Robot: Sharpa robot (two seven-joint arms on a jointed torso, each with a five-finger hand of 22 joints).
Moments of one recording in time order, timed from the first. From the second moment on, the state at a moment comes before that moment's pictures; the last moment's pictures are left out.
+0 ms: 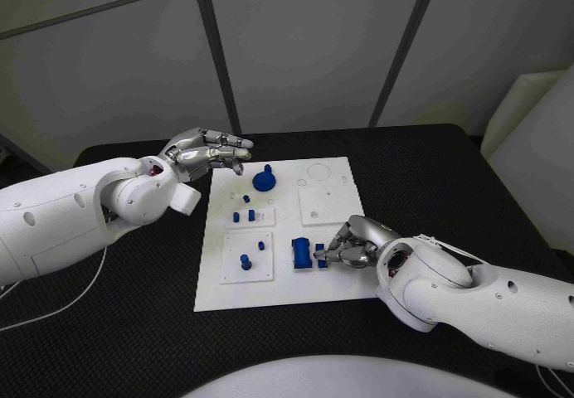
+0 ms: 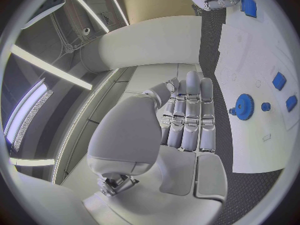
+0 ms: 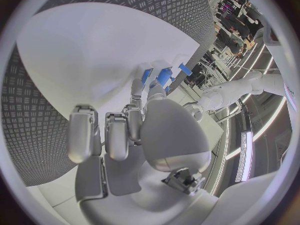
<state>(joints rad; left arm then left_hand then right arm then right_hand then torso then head) 1.21 -0.85 -0.01 1.36 -0.12 0.03 0.23 1.40 -0.10 0.45 -0.12 0.15 1.10 0.16 0.08 0.09 1.24 0.09 0.08 0.07 1.20 0.01 0.63 0.35 0.19 0.91 0.12 0.63 0.94 0.85 -0.88 0.09 1.88 -1.48 -0.42 -0.70 1.33 0.03 -0.23 0.26 0.25 1.28 0.00 0.10 0.61 1.46 -0.06 1.27 1.49 1.47 -0.12 1.52 1.31 0.05 1.47 0.00 1.41 1.31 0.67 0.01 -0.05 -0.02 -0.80</state>
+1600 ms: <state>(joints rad) 1.15 -0.77 -0.06 1.28 0.08 -0.21 0.40 1.31 -0.13 0.39 0.00 0.10 1.01 0.17 0.07 0.07 1.09 0.14 0.07 0.06 0.91 0.14 0.22 0.16 0.19 0.62 0.25 0.19 0.63 1.05 -0.69 0.10 1.25 -0.51 -0.37 0.14 1.58 0.09 -0.25 0.16 0.15 0.95 0.15 0.06 0.34 1.00 0.16 0.10 0.33 1.00 0.12 0.16 0.30 0.17 0.89 0.21 0.13 0.46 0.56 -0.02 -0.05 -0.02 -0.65</state>
